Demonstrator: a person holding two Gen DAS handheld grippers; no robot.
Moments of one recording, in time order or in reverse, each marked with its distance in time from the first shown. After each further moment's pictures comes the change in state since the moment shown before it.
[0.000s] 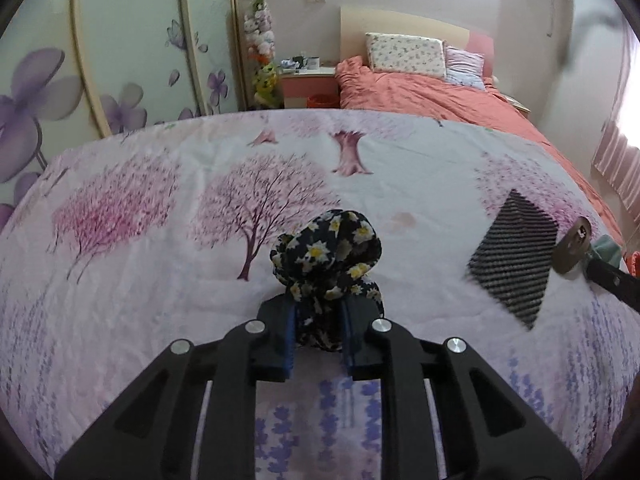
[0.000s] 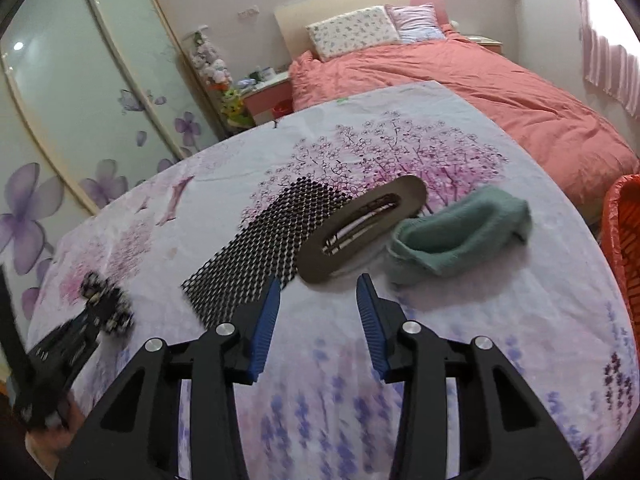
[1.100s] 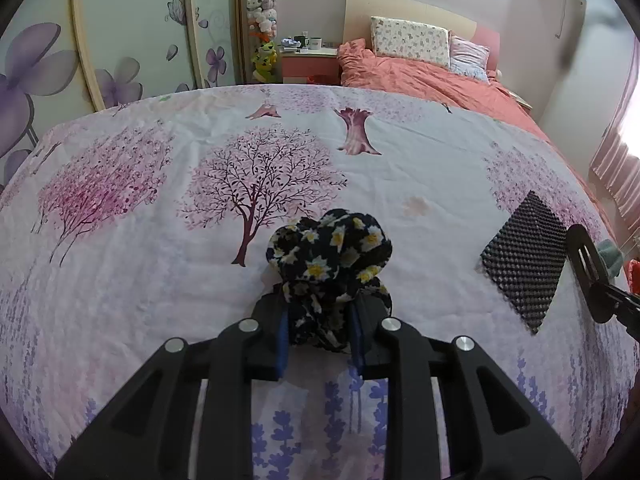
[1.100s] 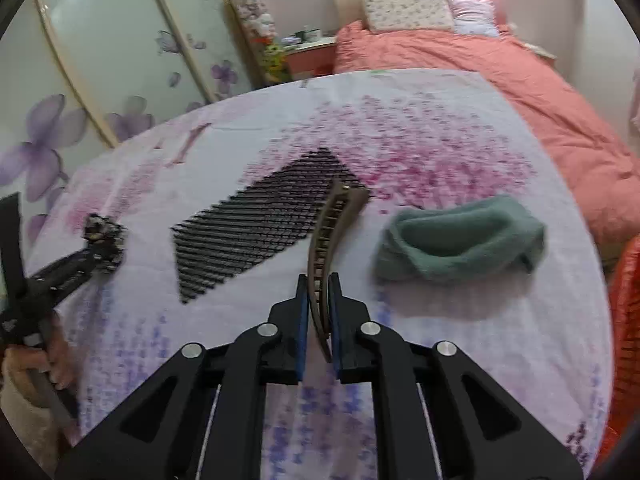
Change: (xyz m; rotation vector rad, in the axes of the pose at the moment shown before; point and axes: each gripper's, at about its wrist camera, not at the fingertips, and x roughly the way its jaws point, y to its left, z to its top) left arm 0.014 0.009 0.000 -0.040 0.072 -0.030; right arm 0.005 -0.023 0.000 -0.212 0.127 0.073
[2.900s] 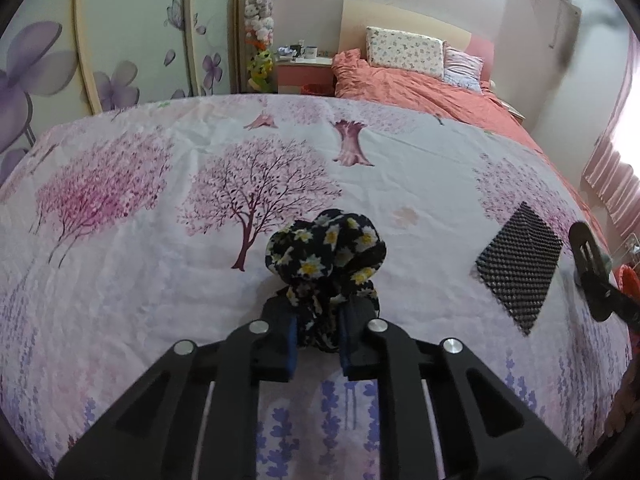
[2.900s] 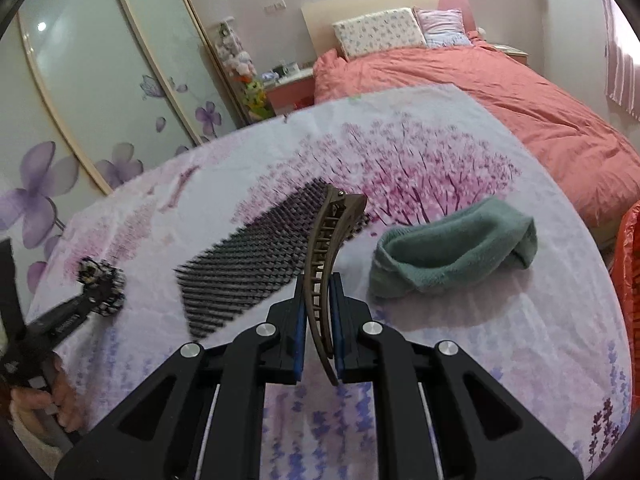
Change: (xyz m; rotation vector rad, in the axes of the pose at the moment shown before) left arm -0.012 0.001 -0.002 -0.009 -0.042 -0.039; right arm -0.012 -0.008 -0.006 0.116 -0.139 0.034
